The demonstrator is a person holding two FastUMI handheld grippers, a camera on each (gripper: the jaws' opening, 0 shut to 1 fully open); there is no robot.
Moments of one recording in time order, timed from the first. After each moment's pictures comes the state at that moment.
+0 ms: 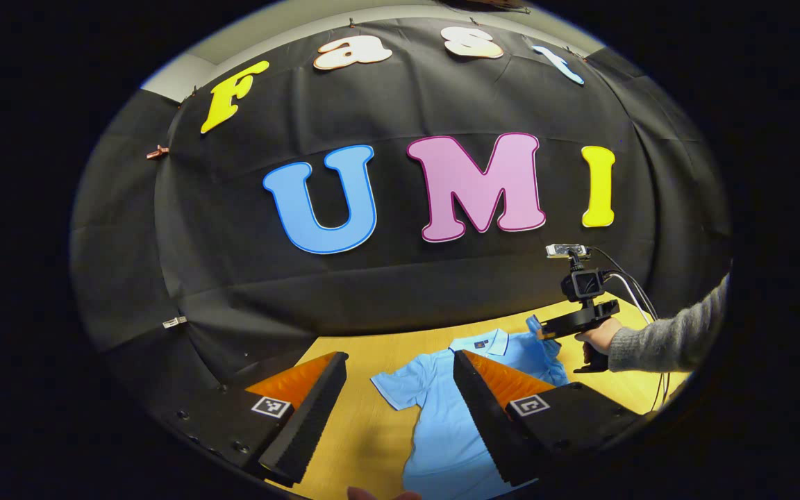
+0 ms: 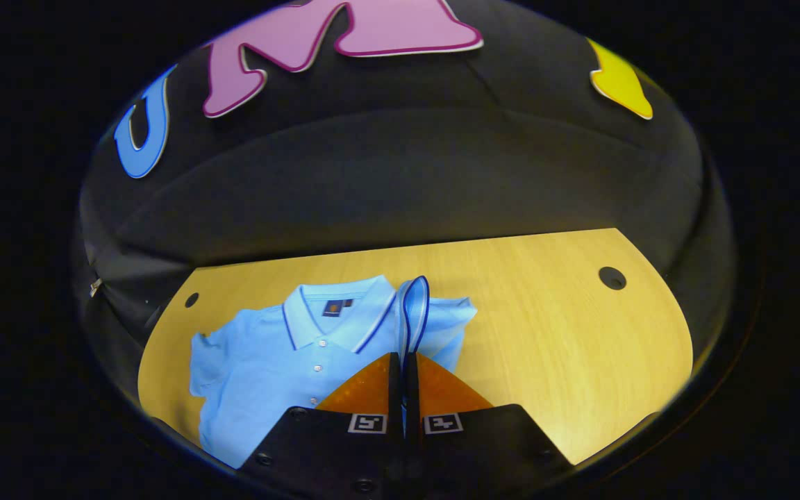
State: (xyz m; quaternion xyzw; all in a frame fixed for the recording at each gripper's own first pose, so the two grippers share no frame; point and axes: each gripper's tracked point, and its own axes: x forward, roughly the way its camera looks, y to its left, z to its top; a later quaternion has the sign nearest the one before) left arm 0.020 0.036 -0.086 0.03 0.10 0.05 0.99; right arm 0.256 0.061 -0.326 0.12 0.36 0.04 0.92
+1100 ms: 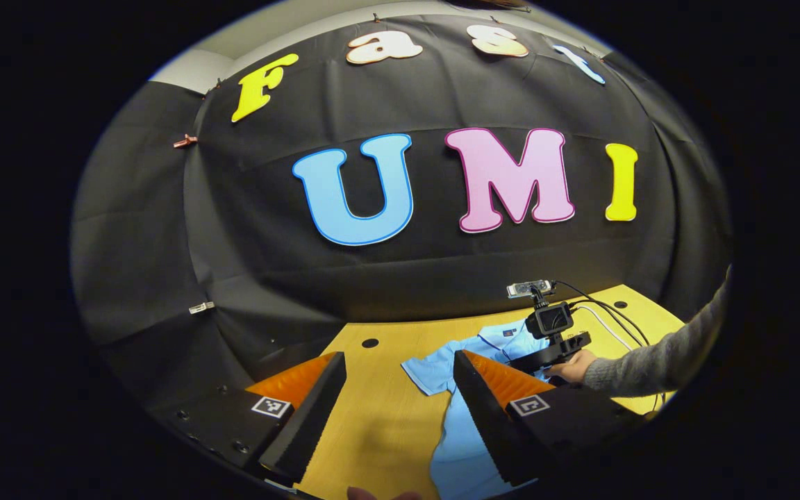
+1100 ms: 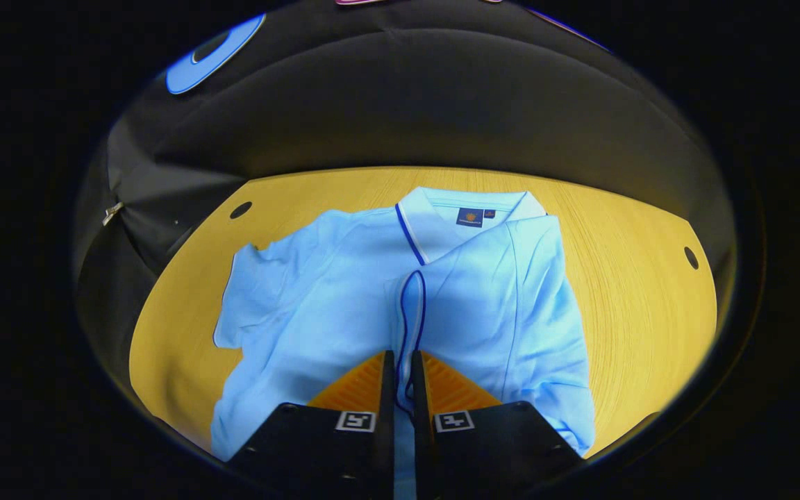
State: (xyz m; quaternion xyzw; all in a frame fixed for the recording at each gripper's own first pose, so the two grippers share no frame) left arm -0.010 0.082 -0.103 0.02 0.11 0.10 0.99; right arm 0.199 0.211 -0.386 0.07 0.45 0.14 0.88
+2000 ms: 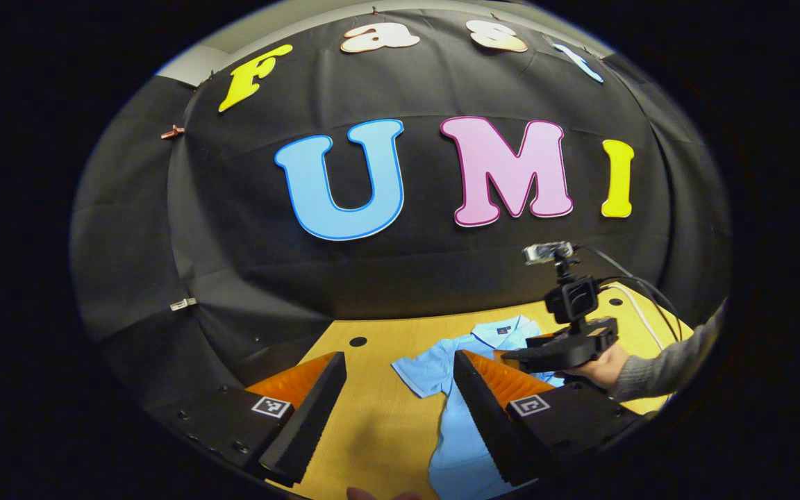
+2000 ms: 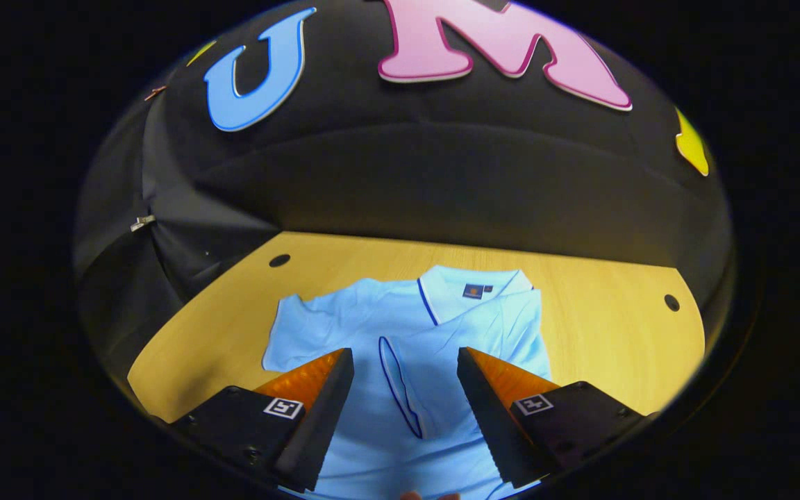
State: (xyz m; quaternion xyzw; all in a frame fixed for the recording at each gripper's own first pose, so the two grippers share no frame) left arm 0.032 0.084 -0.124 0.01 0.12 0.06 0.99; right arm 0.188 0.199 -0.271 0.06 0.29 0.17 0.94
